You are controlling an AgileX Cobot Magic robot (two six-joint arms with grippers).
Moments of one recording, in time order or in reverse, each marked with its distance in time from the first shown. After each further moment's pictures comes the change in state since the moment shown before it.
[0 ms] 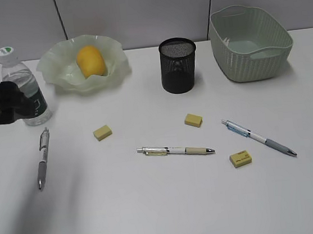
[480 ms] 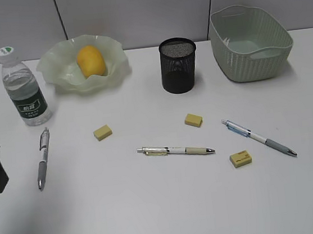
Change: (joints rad) left arm 0.000 -0.004 -0.087 0.000 0.643 0.000; right arm 0.000 0.000 0.000 -0.003 0.000 0.000
